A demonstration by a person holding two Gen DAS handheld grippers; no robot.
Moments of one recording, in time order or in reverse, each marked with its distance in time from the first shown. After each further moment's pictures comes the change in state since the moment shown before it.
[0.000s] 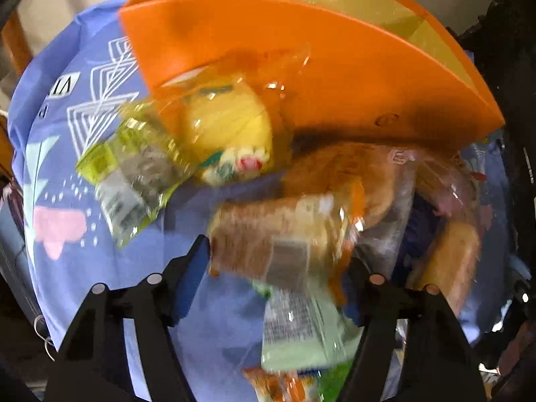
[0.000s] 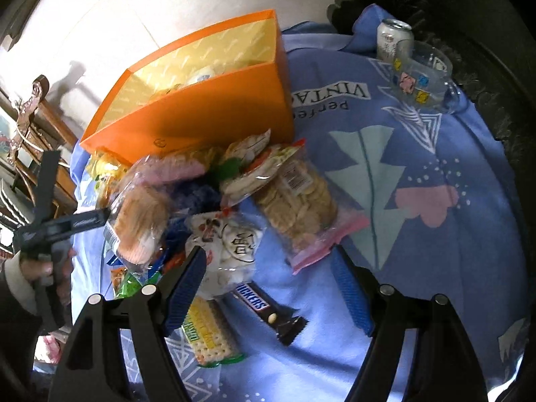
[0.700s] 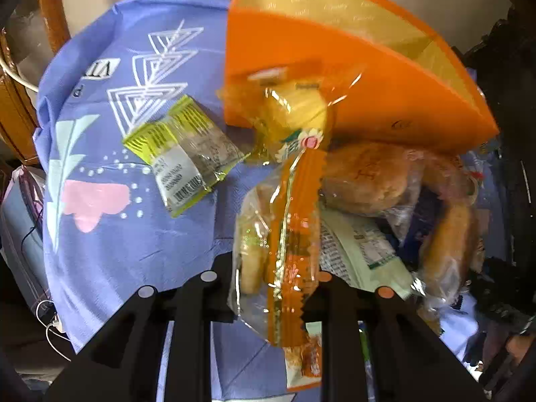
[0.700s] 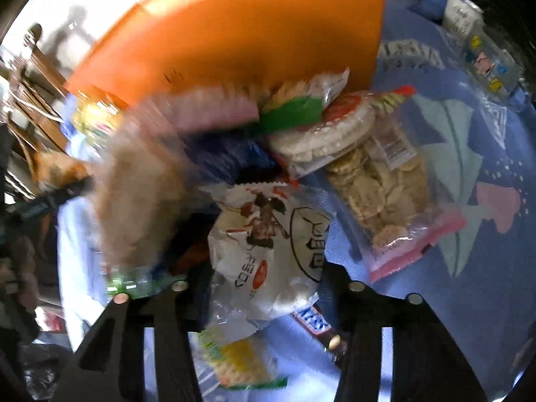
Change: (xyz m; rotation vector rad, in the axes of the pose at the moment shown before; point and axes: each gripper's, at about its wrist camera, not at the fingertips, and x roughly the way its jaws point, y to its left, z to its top) left arm -0.035 0.036 -0.034 -0.066 -0.043 -0.002; right arm 0.063 0.050 0.003 -0.081 0.170 0.021
